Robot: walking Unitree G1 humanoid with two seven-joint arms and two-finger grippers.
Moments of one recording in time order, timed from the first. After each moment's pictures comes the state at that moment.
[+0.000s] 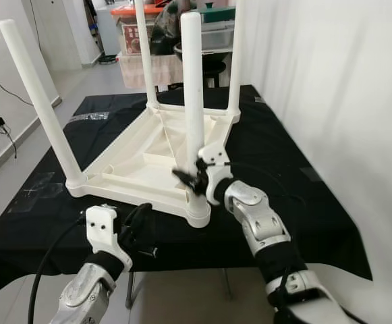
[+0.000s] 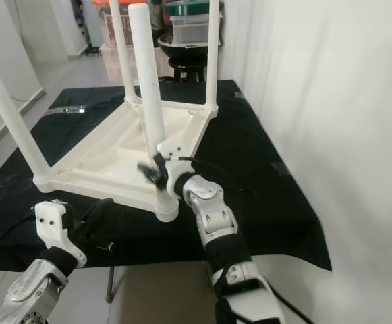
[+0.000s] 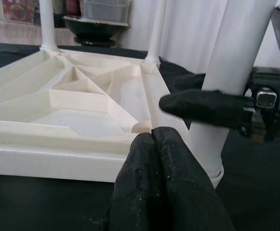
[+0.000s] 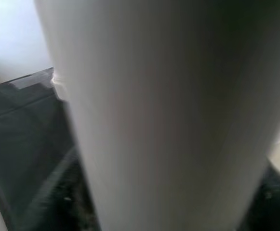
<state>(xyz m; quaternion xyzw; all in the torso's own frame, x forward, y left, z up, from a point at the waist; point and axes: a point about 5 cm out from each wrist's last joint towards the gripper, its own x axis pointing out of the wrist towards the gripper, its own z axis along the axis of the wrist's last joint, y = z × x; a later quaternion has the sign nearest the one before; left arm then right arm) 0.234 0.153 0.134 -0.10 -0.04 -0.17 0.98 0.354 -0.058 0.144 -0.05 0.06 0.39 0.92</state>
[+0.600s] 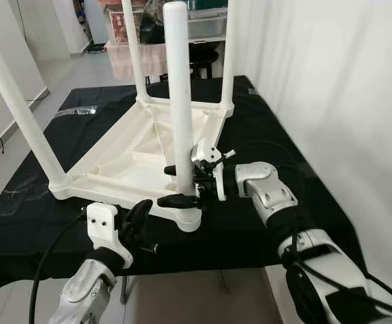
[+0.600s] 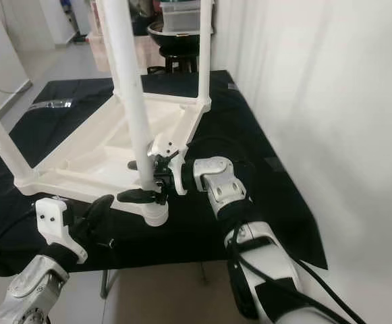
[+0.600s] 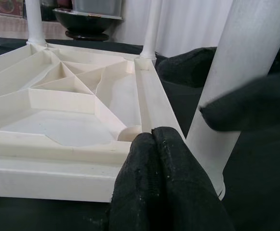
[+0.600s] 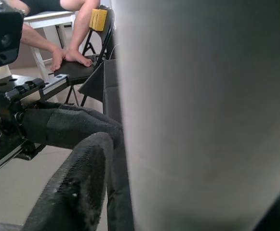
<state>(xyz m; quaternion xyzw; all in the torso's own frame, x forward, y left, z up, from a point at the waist) 0.236 0.151 0.136 -0.10 -0.05 -0.17 0.98 0.362 -0.056 0.184 -0.09 0.07 0.66 0.74</state>
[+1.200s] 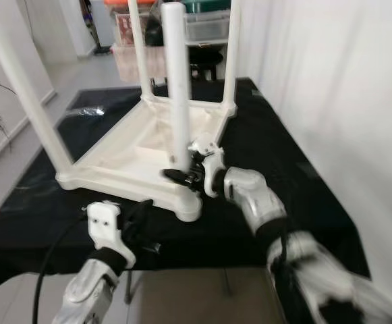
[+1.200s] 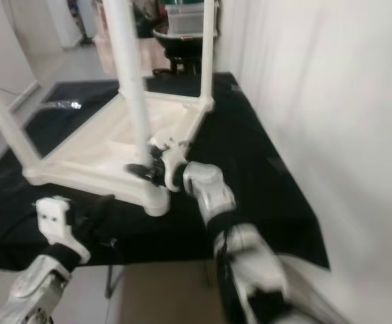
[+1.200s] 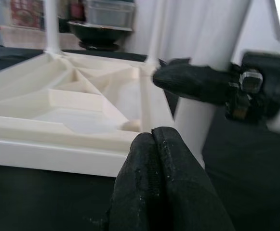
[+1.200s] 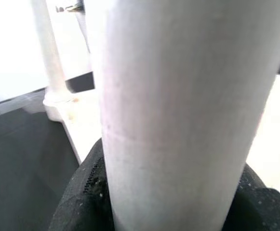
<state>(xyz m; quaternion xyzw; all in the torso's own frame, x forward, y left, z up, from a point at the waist) 0.235 0.152 0.135 -0.10 -0.05 -0.17 0.98 0.360 -0.054 0.150 -0.05 0.04 0.32 0.95</state>
